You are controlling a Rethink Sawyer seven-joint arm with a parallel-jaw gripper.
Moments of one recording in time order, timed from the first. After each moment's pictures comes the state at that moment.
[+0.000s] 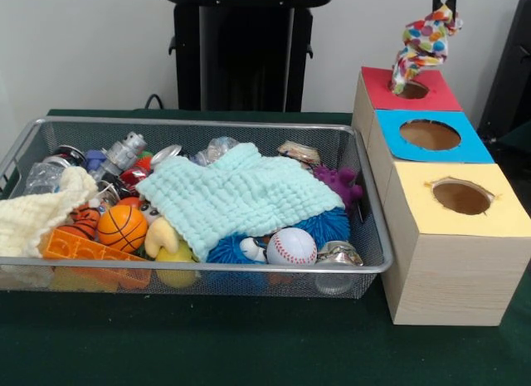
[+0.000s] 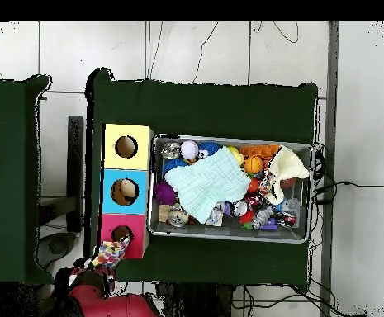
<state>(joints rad) 0.02 -1.14 0.23 2.42 0.17 0.15 1.87</state>
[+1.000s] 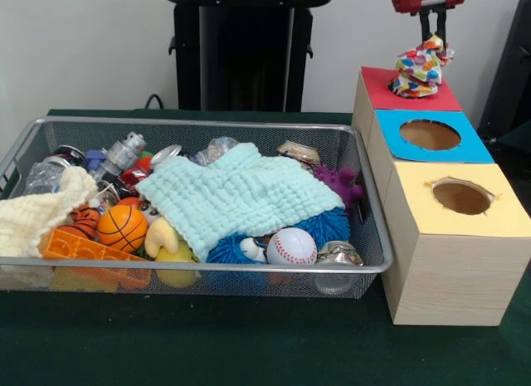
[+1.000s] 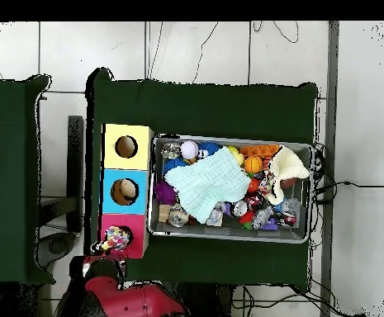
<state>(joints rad) -0.06 -1.00 0.26 2.42 0.00 -0.12 1.87</state>
